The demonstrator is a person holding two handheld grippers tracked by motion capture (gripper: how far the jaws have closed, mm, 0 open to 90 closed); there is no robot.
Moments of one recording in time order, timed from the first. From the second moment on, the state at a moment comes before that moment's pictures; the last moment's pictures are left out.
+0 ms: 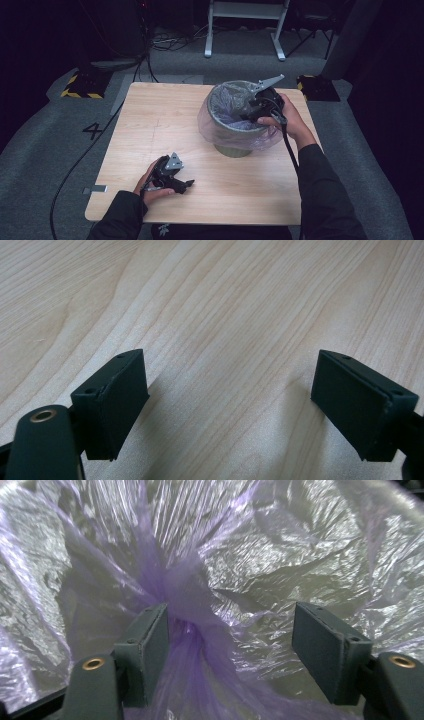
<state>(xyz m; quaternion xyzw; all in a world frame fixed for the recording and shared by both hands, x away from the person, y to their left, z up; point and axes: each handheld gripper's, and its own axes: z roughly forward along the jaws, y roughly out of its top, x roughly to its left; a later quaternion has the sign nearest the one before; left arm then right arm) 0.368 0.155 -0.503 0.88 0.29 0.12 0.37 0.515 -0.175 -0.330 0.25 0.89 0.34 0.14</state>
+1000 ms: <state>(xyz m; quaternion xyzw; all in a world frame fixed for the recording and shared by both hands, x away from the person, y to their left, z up) 0.369 0.154 -0.504 0.88 0.29 0.11 0.37 0.477 -0.202 -0.304 0.26 0.86 0.40 0.19</state>
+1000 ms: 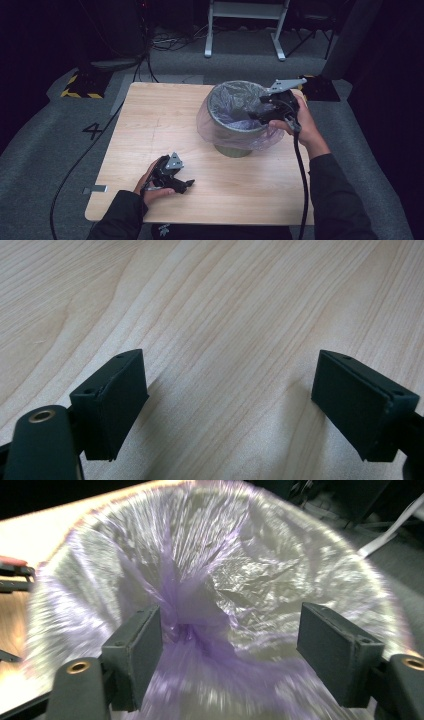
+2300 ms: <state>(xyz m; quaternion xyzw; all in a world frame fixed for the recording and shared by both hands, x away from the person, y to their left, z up) 0.369 0.154 -0.504 0.88 0.29 0.12 0.37 0.351 -0.310 -0.436 0.29 0.86 0.36 0.22</state>
